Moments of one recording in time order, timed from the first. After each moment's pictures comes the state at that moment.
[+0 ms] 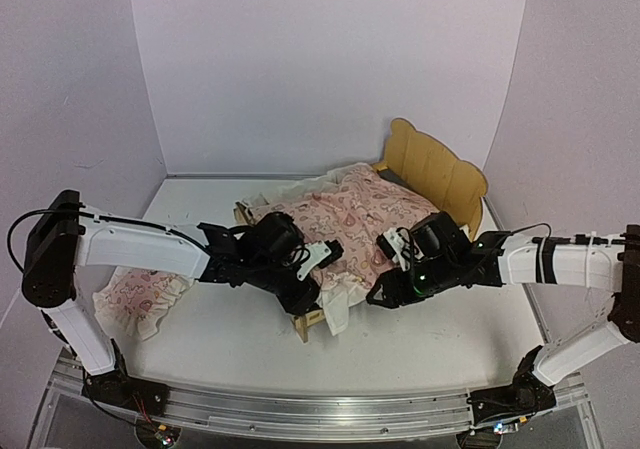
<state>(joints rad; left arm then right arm) -1.06 1.70 1.11 -0.23 0.13 -0.05 0.80 1.38 0.77 -0.30 -0.30 0.45</state>
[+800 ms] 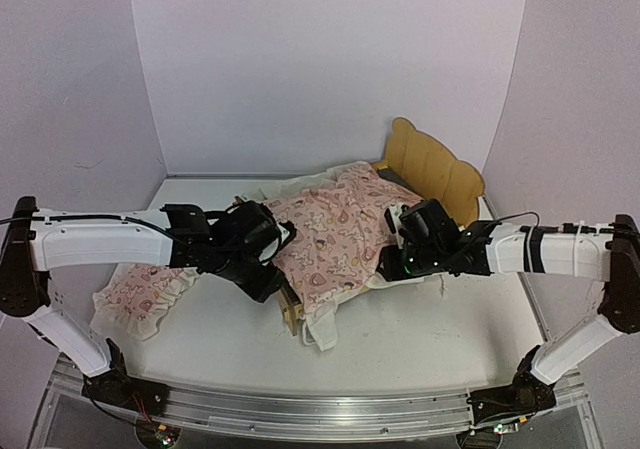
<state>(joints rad) -1.06 1.52 1.15 -0.65 -0.23 -0.26 0.80 1.46 0.87 -0.25 0.10 0.48</state>
